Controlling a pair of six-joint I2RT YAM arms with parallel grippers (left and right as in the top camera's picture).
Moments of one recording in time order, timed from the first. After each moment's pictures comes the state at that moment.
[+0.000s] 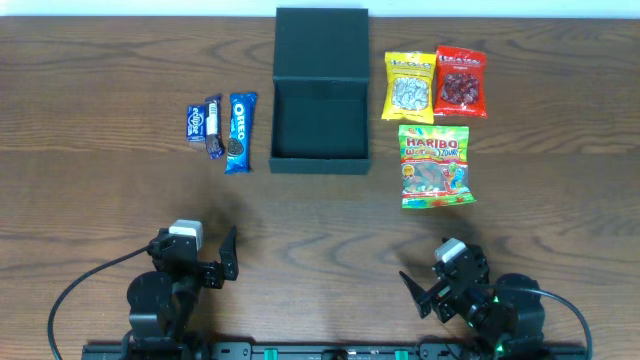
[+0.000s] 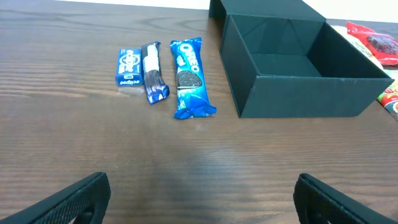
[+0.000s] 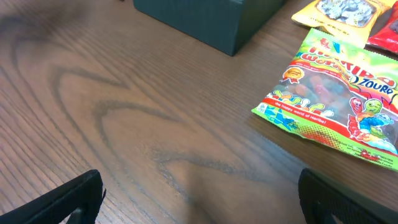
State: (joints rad) left arm -0.02 0.01 0.14 -0.51 0.18 -0.06; right arm 0.19 0.01 0.18 -0.73 -0.38 -0.23
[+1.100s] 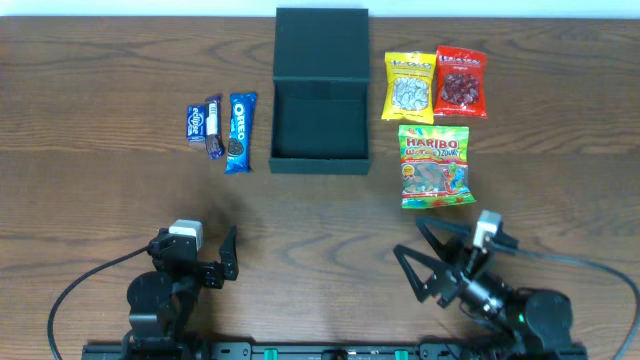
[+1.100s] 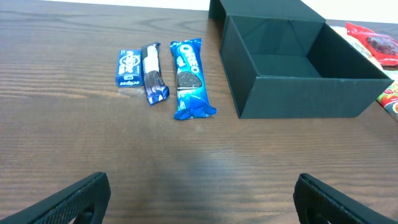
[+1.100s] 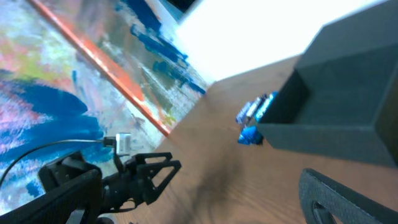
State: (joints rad) left arm -0.02 0.01 0.14 -0.51 0.18 -0.06; right arm 0.19 0.14 0.18 -0.01 -0.71 0.79
